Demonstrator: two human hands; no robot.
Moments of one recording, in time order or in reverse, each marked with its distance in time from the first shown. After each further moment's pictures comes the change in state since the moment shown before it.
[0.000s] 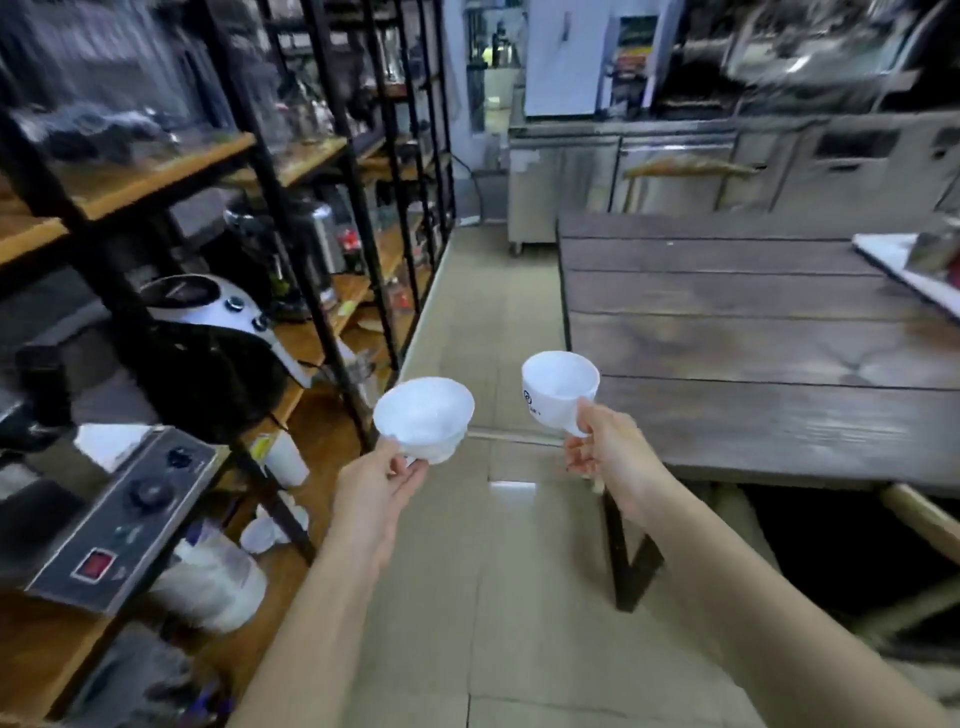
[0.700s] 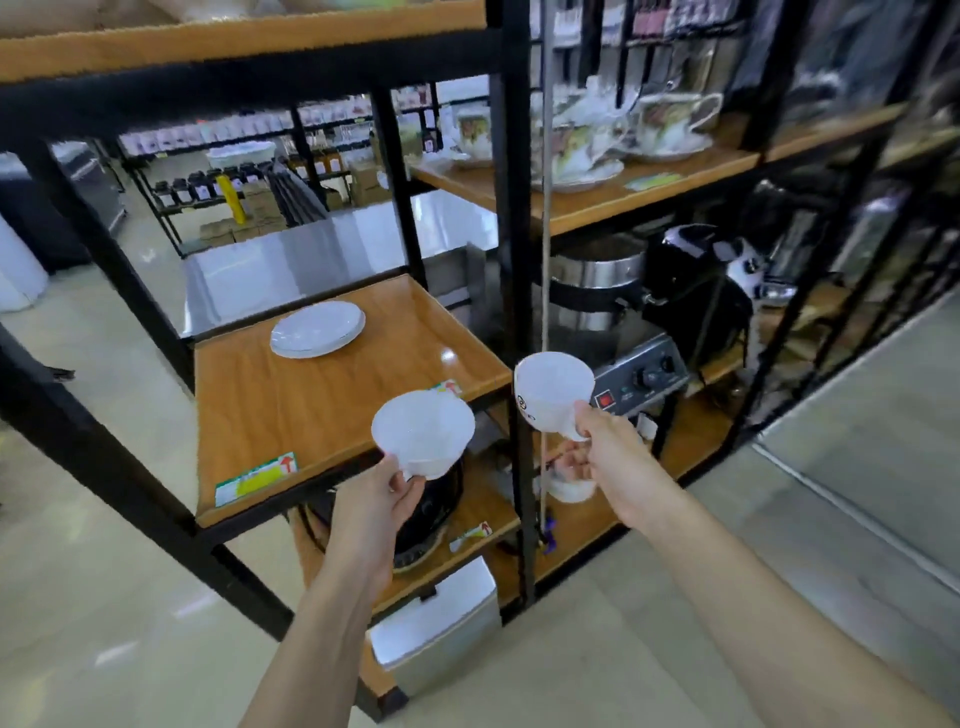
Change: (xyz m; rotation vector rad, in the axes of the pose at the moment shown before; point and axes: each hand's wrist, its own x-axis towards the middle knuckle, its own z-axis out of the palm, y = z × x) left_hand -0.257 0.061 -0.399 -0.295 0.866 0.281; right_hand -0.257 0.075 0.398 -0.297 -0.870 0.066
